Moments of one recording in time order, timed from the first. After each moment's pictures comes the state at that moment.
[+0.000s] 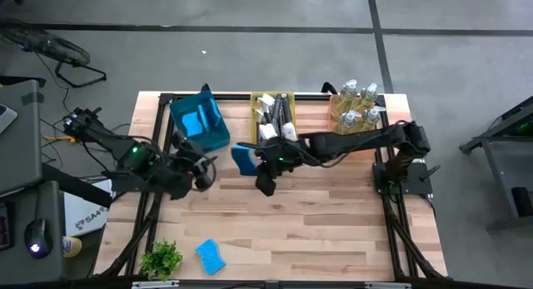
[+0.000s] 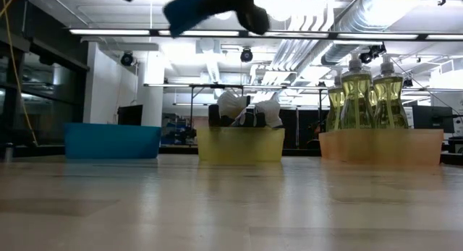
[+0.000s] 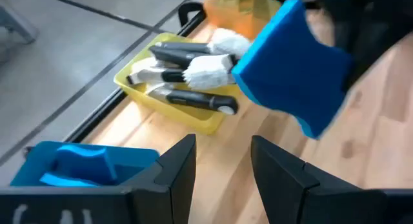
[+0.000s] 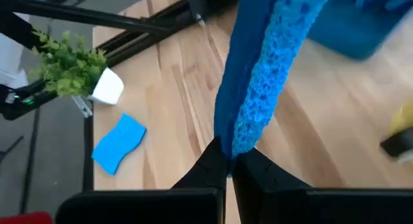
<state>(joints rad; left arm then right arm) -0.53 1.10 1.20 -1.08 -0.92 -0.80 0.09 1.78 1.58 -0.48 -0.01 0.54</state>
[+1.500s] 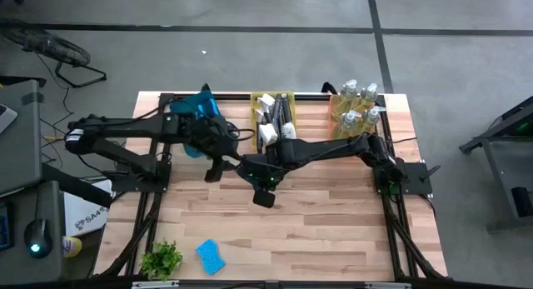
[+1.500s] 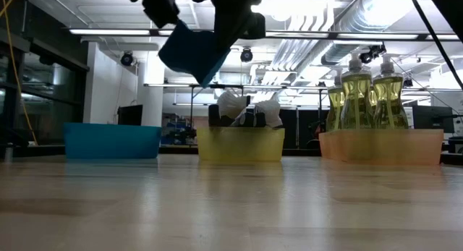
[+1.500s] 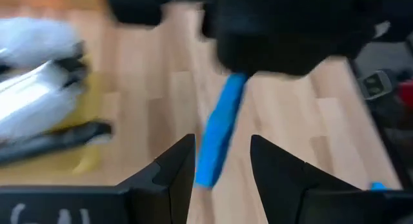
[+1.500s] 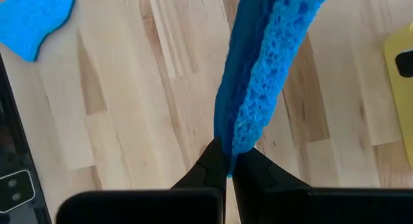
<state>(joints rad) 0.05 1.23 1.20 -0.75 0.21 0.08 0.12 2.17 2.18 -1.24 -0.04 0.40</state>
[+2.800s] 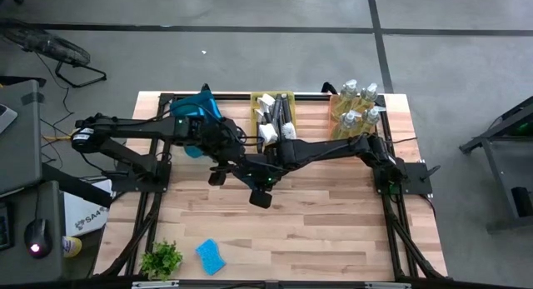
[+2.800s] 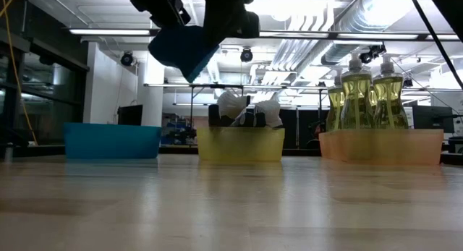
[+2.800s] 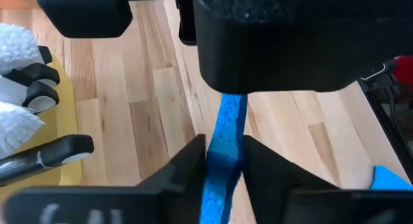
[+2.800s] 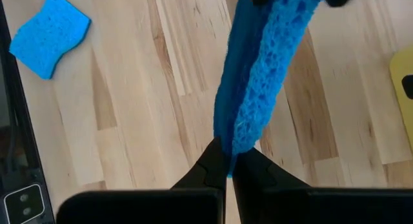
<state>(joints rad) 0.05 1.31 1.20 -0.72 0.28 0.18 0.12 2.17 2.18 -1.18 -0.04 0.41</state>
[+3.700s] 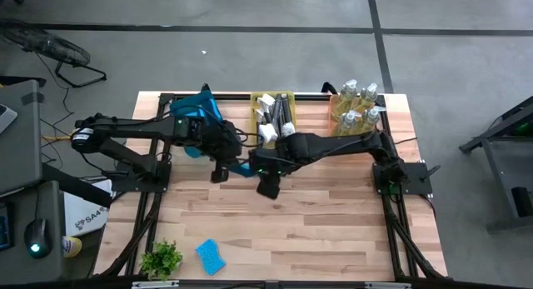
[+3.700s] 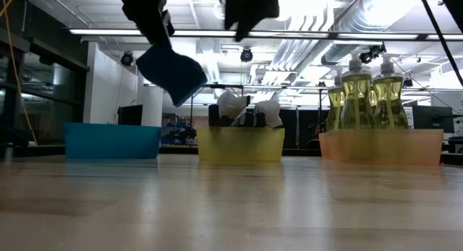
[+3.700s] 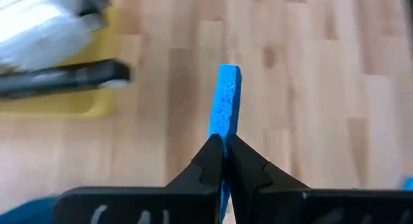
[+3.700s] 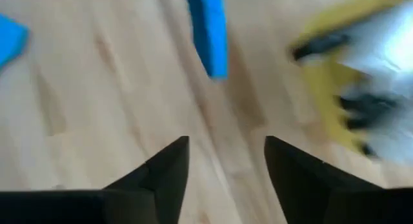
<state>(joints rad) 0.05 1.31 1.20 -0.84 0.10 0.00 0.12 2.08 2.18 -1.30 0.14 0.48</state>
